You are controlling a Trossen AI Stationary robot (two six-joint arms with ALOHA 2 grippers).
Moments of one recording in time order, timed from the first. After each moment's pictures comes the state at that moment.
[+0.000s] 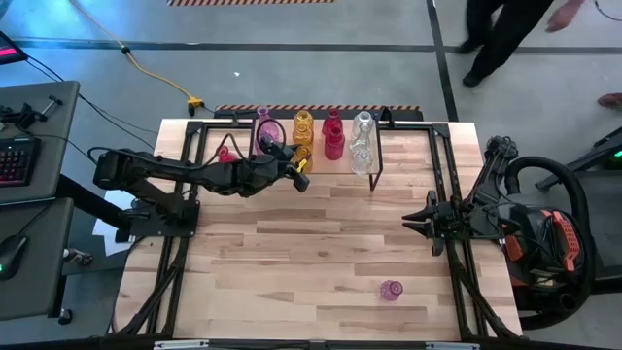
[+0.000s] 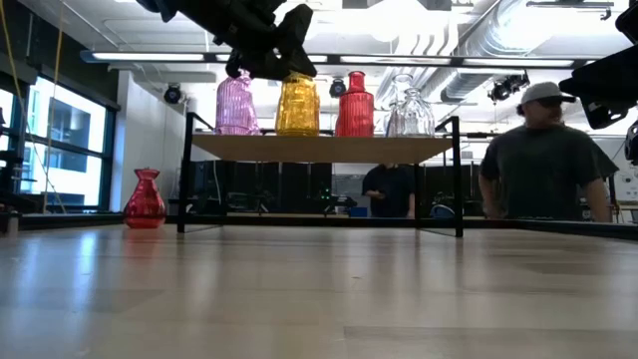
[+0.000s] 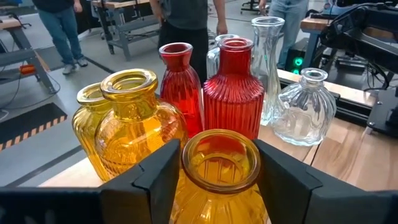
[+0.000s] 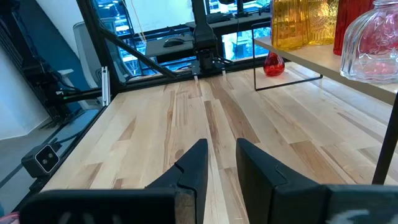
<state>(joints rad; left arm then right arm) 0.06 1.43 0.93 0.18 -0.68 -0.16 1.01 0.08 0.08 -0.20 1.04 0.36</state>
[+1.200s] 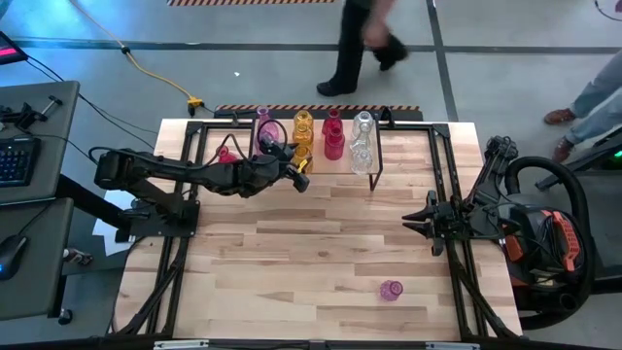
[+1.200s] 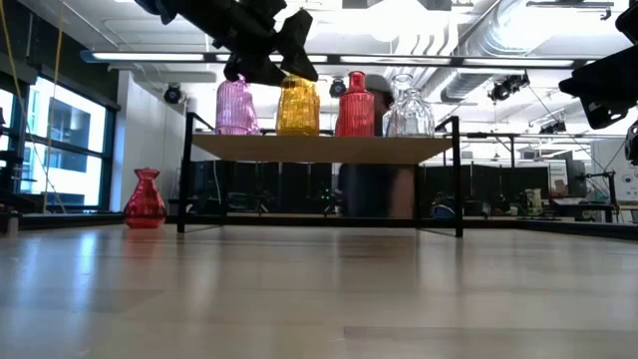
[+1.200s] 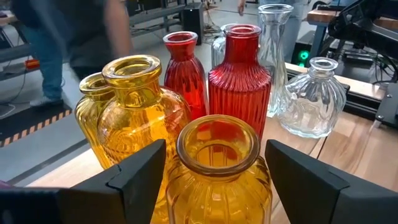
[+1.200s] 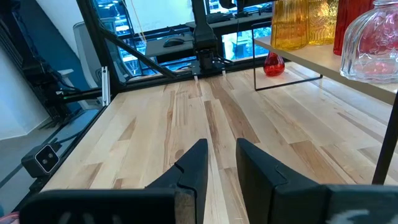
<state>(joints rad) 0.05 1.44 0.93 0.17 -0.69 -0.16 1.01 0.08 0.08 -0.20 1.04 0.36</state>
